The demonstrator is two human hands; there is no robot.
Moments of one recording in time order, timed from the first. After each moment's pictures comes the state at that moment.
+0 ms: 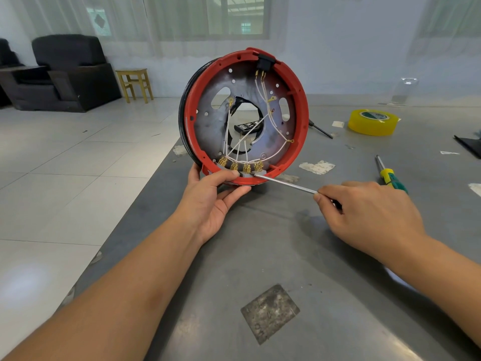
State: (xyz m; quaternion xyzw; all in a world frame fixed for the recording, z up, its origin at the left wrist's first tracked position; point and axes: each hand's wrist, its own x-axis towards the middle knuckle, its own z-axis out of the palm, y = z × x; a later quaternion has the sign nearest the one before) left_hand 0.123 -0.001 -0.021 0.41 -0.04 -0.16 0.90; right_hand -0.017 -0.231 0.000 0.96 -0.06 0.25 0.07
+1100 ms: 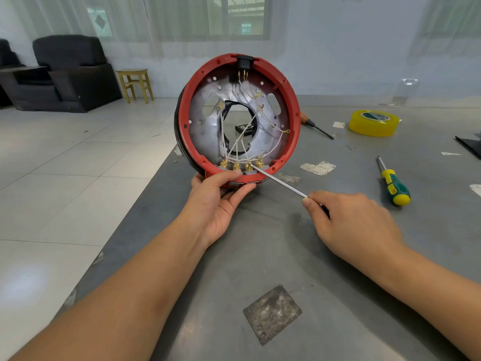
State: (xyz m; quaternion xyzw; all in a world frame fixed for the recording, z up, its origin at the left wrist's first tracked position) left_hand 0.120 -0.008 -0.021 0.36 0.00 -0.17 0.92; right_hand -0.013 -0.212 -0.018 0.97 -0.10 0.21 -0.03
